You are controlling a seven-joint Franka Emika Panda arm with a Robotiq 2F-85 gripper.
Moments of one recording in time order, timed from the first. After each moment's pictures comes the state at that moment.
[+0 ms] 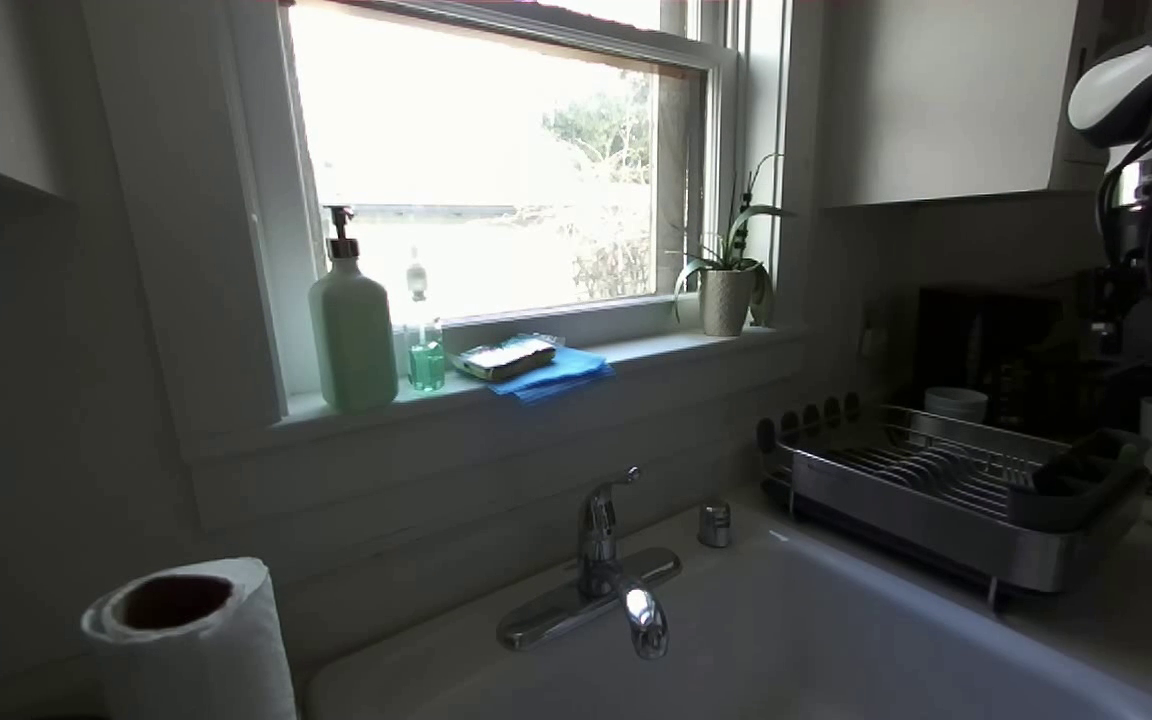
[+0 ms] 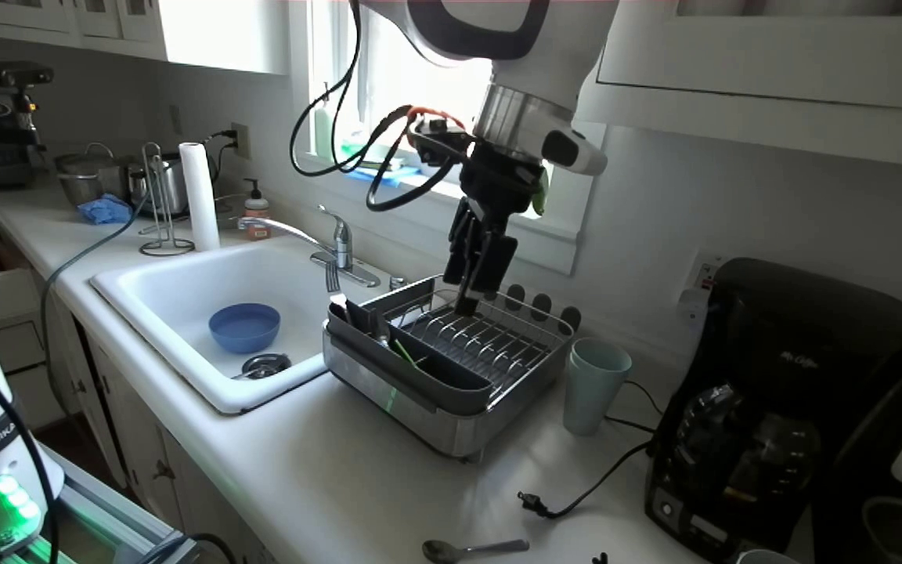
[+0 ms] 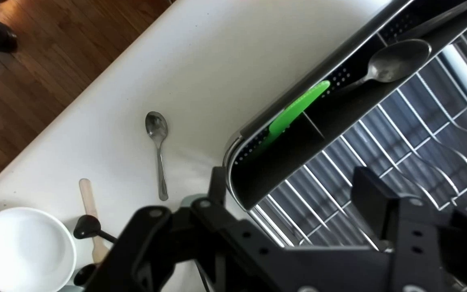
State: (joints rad) arm -0.52 0.15 -0.53 -1.75 0.07 1.70 -0.07
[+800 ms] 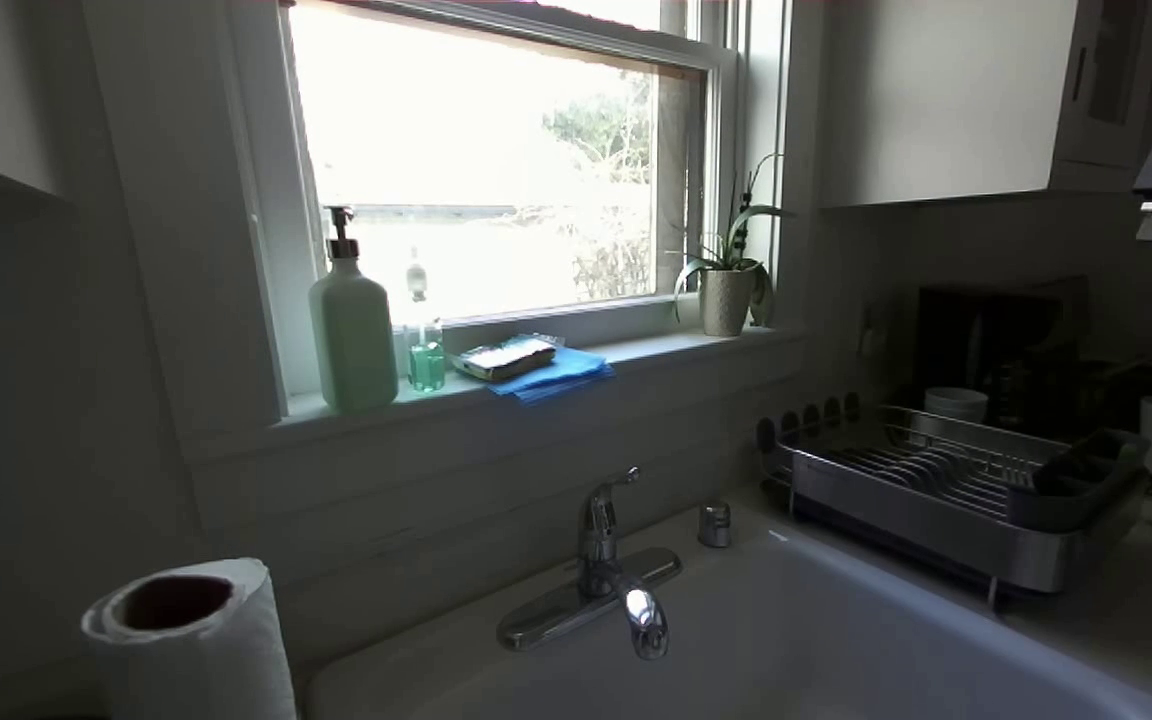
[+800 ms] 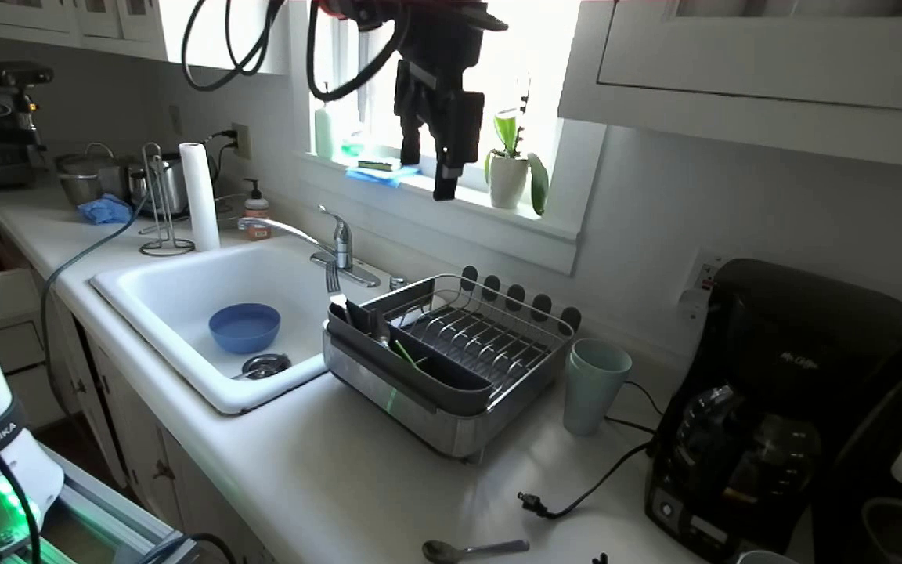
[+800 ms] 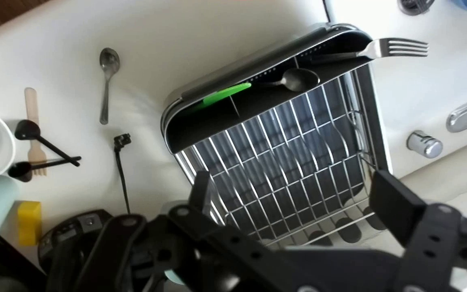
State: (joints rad) arm -0.49 -0.23 -0.50 -1.89 0.07 1.71 -0.28
